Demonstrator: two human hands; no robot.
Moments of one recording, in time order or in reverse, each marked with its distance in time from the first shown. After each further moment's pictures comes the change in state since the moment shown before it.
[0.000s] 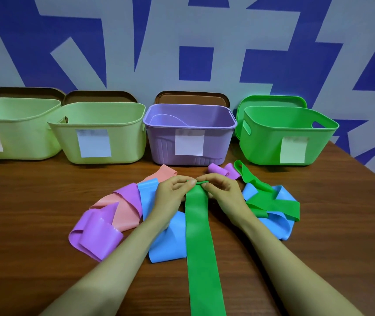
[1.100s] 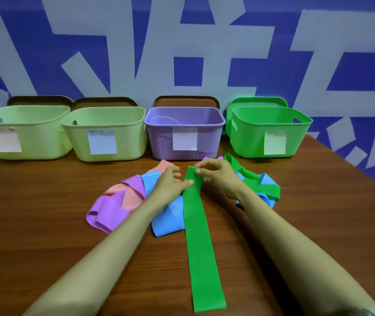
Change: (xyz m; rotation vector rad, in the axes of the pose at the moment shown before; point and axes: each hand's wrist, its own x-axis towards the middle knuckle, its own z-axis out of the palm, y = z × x) left_hand -0.027 0.031 -0.005 0.491 -0.066 -0.052; right_hand -0.003 -0.034 -0.007 -0.142 -0.083 0.088
